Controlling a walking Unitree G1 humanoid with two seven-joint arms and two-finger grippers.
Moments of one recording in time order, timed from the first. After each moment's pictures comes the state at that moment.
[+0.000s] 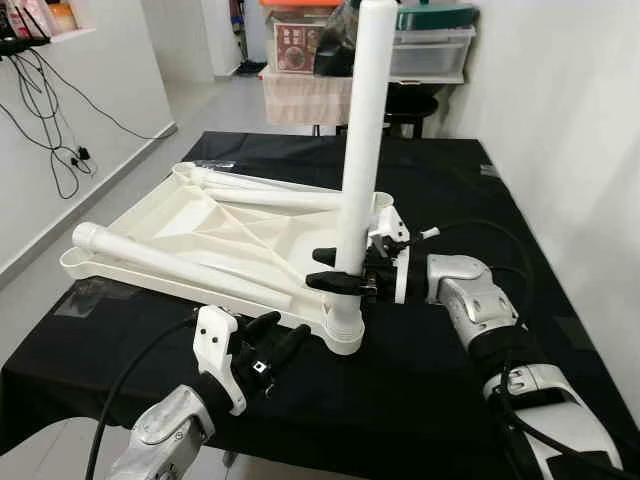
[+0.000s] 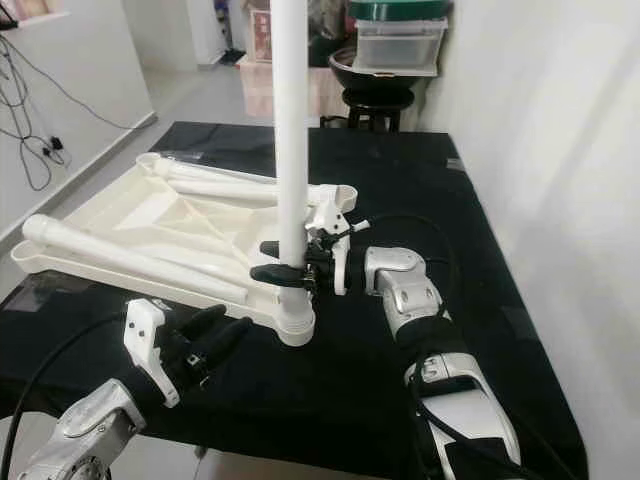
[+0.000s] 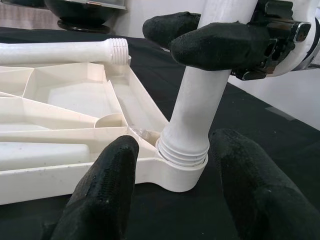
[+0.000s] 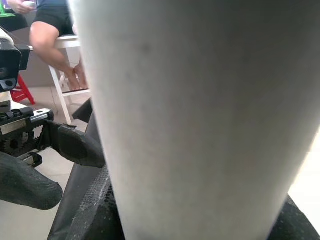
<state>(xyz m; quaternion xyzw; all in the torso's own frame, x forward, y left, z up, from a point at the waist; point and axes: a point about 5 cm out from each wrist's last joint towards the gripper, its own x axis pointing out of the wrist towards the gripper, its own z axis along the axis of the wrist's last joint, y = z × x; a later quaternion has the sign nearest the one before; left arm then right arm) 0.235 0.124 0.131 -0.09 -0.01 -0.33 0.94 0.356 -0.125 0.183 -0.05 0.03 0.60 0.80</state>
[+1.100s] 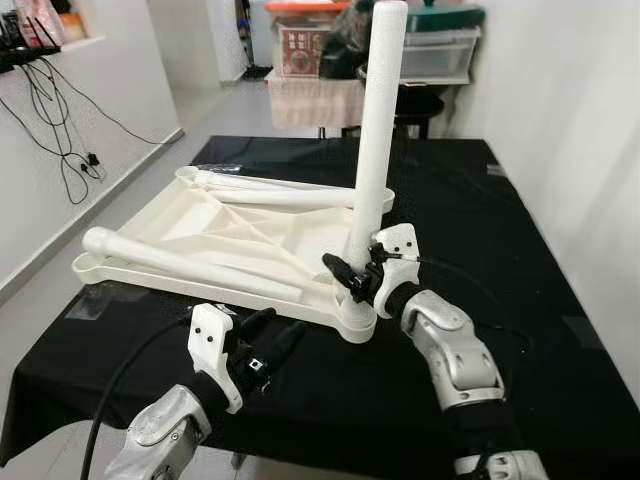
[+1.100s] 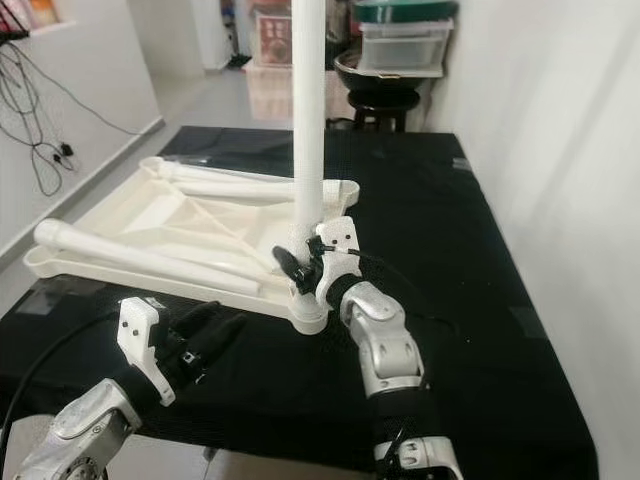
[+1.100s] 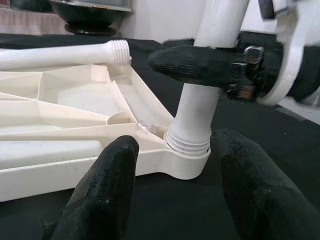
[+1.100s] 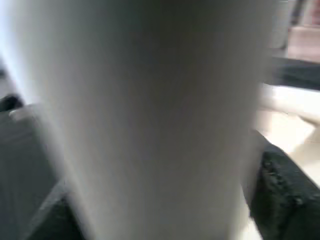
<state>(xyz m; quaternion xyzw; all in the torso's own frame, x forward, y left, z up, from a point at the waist) 0.233 0.130 0.136 -0.08 -0.02 -0.32 0.94 0.341 -0.117 0.168 -0.02 0.02 0.35 0.94</state>
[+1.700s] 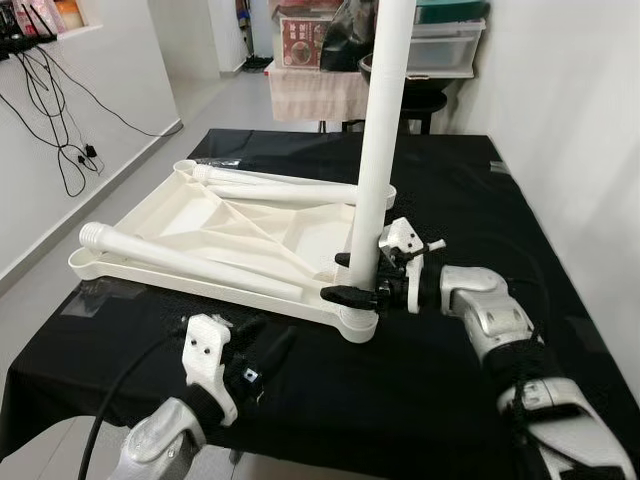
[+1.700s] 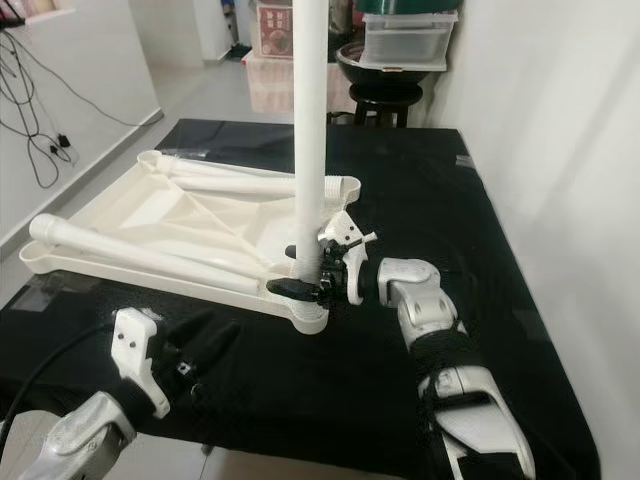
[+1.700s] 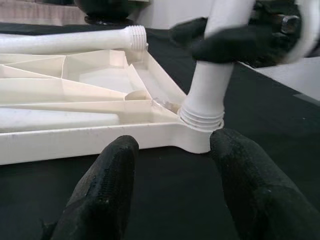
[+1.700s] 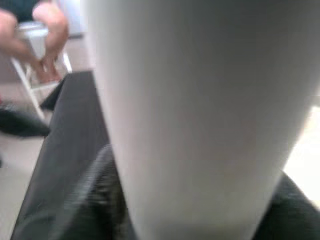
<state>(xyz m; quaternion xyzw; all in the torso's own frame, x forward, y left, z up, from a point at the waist) 0.218 0.129 0.127 -0.07 -0.01 -0.30 0.95 0.363 -0.152 0.176 -0.06 0.06 0.53 0.84</state>
